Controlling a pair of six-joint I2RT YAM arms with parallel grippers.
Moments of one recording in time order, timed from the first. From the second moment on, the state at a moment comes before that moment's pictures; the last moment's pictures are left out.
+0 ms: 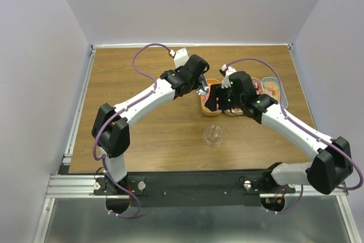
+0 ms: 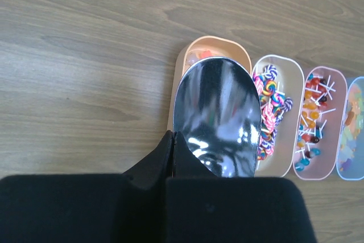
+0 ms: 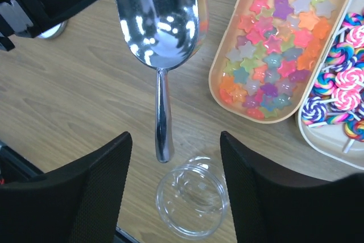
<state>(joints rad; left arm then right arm) -0.77 1.80 1.61 -0.61 -0.45 -0.94 0.57 1.28 1.00 -0.36 -0.12 0.34</state>
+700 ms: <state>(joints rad) -0.81 1.85 1.79 -0.76 -0.54 -0.98 0.70 1.41 1.05 -0.35 0.10 0.35</state>
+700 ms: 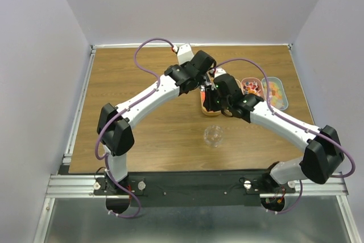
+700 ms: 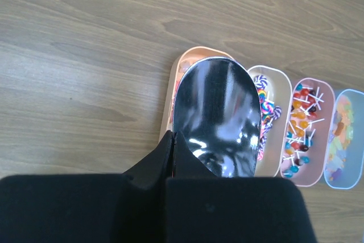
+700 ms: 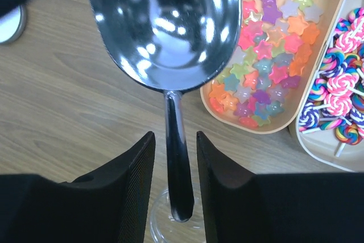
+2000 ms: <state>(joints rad) -0.83 1.86 1.77 -0.80 -0.58 -0.98 0.72 1.40 1.06 -0.35 0.15 0.34</state>
